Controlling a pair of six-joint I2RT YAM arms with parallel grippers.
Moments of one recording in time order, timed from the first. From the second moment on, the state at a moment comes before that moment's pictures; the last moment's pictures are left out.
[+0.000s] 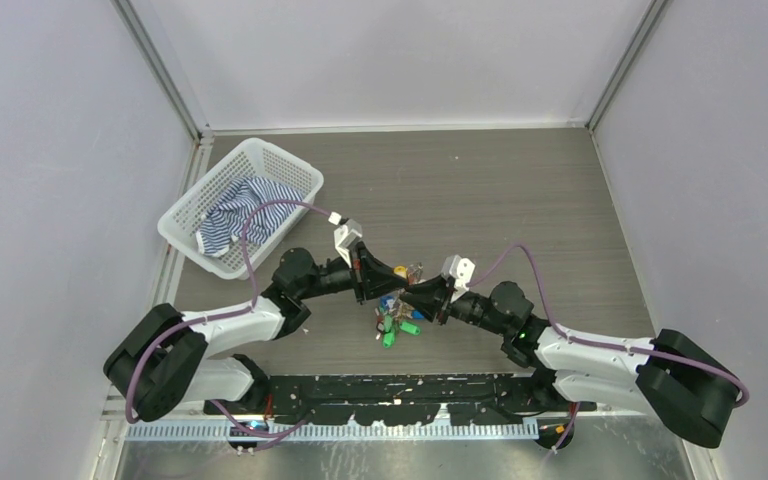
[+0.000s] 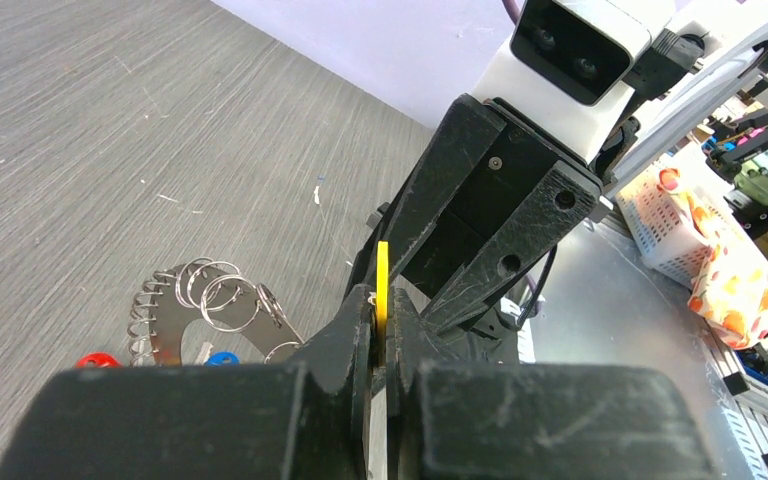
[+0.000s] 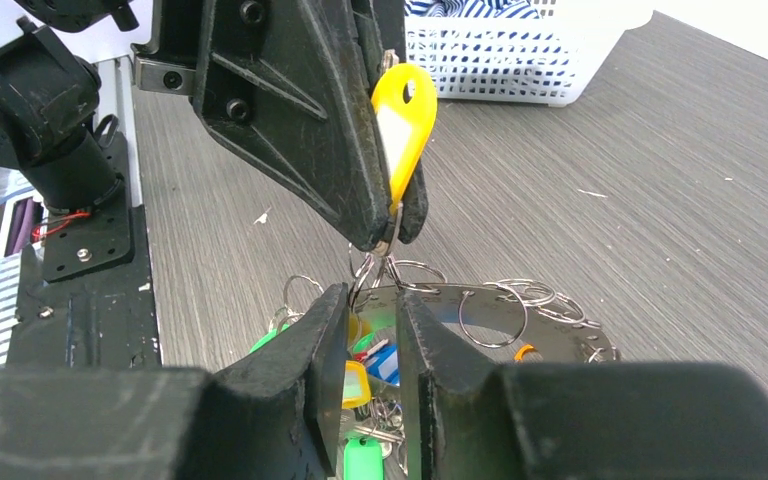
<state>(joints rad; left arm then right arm) -0.71 1.26 0.40 0.98 0.67 -0.55 0.88 1.02 0.17 0.89 -0.26 0.06</state>
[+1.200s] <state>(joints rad) -0.71 1.27 0.43 0.92 0.62 -0.48 0.91 1.06 0.17 0.93 -0.19 0.06</state>
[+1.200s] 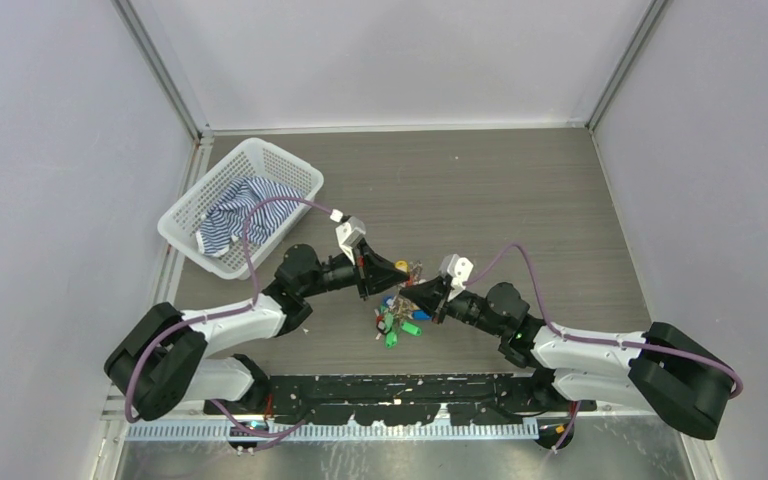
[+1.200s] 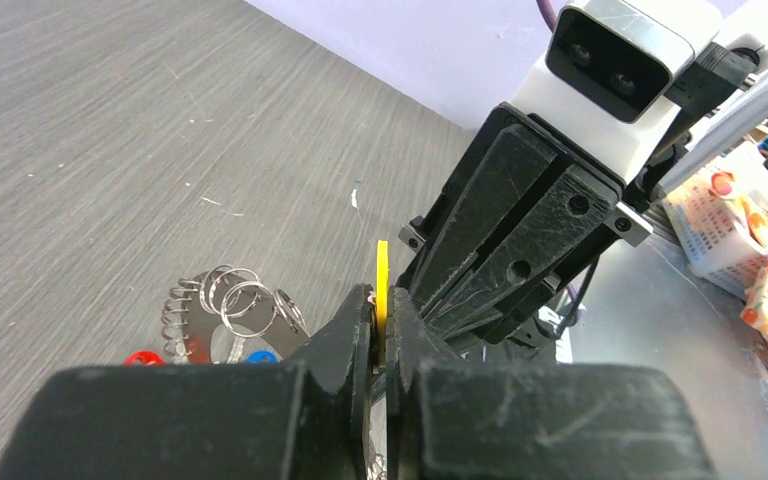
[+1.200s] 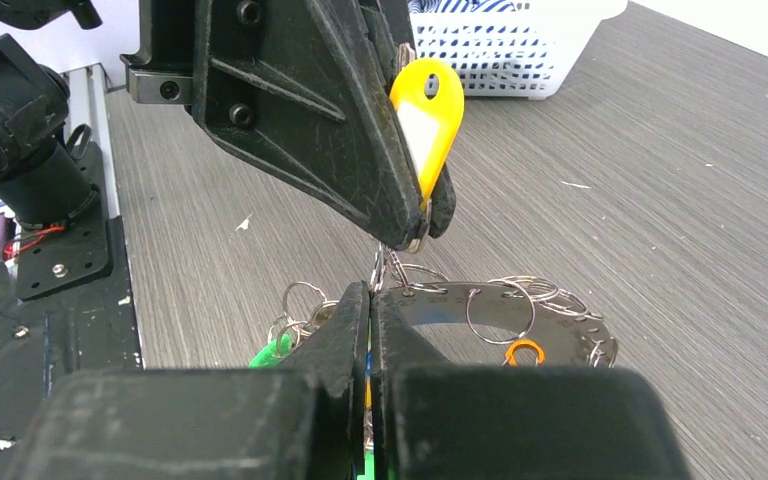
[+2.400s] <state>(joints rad) -0.71 1.20 0.37 0.95 0.52 -0.48 0.89 1.06 0.17 0.95 -0.14 0.14</state>
